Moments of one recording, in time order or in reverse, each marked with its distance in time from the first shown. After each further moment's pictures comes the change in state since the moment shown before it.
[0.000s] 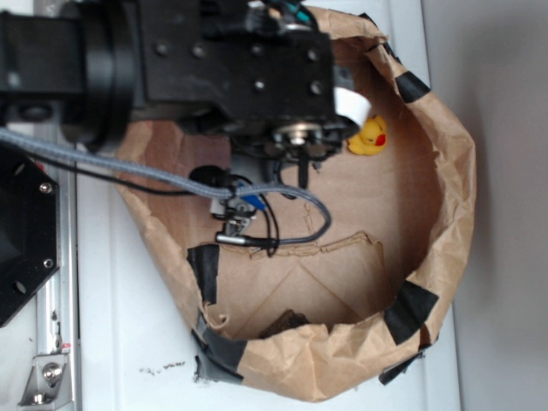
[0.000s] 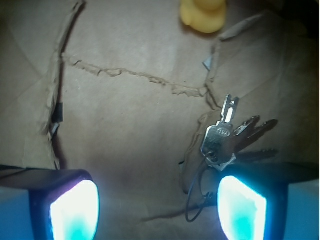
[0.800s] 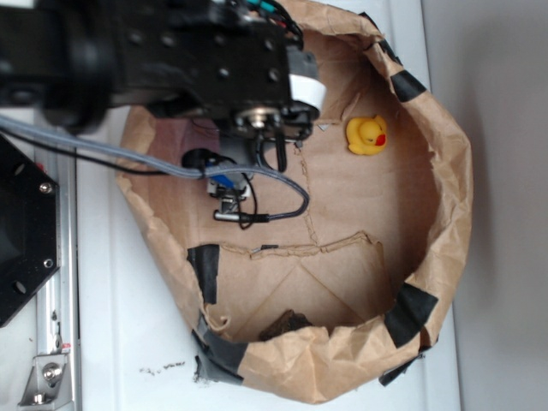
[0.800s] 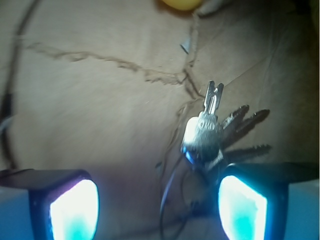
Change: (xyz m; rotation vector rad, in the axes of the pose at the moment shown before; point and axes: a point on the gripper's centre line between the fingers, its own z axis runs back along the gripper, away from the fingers) arm 0.002 0.016 -0.025 0.057 -0.063 0.048
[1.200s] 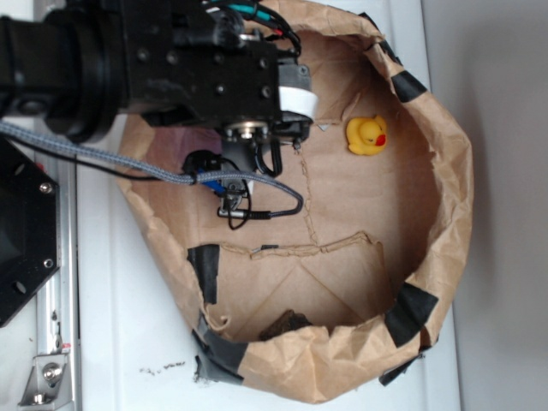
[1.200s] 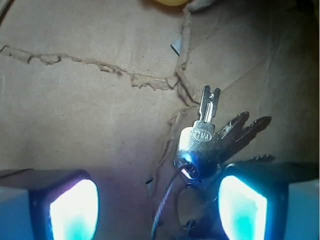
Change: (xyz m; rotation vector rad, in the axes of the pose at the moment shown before) arm 0.000 0.002 -0.009 0.029 -0.033 -0.009
